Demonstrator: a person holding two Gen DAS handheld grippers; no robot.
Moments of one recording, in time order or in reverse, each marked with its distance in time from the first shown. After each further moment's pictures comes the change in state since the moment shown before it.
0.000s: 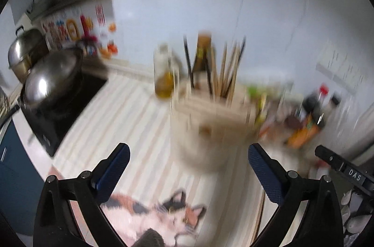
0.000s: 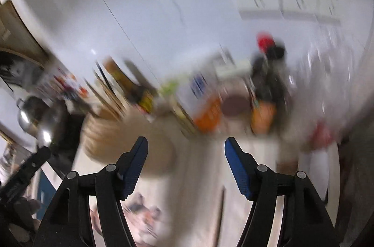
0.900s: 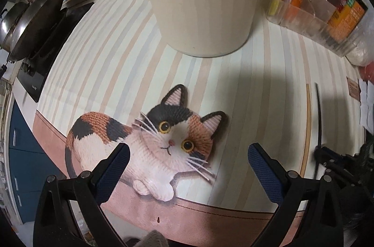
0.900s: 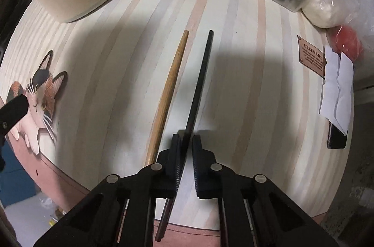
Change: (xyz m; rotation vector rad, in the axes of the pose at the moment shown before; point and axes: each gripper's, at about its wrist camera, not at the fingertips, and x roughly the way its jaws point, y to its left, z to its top) left arm 0.111 -0.033 -0.148 0.123 0.347 0.132; right arm 0.131 -0.033 -0.170 -0.237 0.433 -0.270
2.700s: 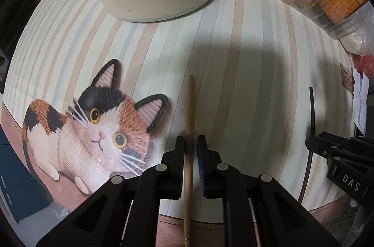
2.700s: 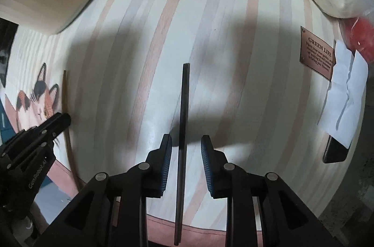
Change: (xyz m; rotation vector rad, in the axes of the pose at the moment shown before) left arm 0.062 -0.027 0.019 -0.012 0.178 -0.142; right arm 0.019 -0.028 0.111 -0.019 0.187 0.080
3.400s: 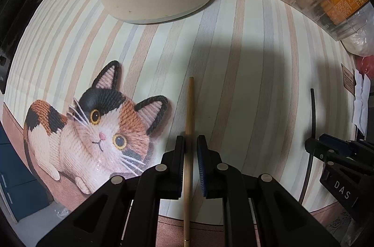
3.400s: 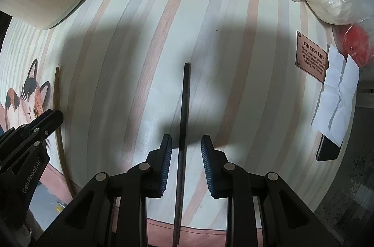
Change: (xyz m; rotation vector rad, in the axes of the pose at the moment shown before) left arm 0.002 -0.003 -0.001 0.001 -0.008 0.015; right arm 0.001 0.026 -0.045 0.009 -0.025 -0.061
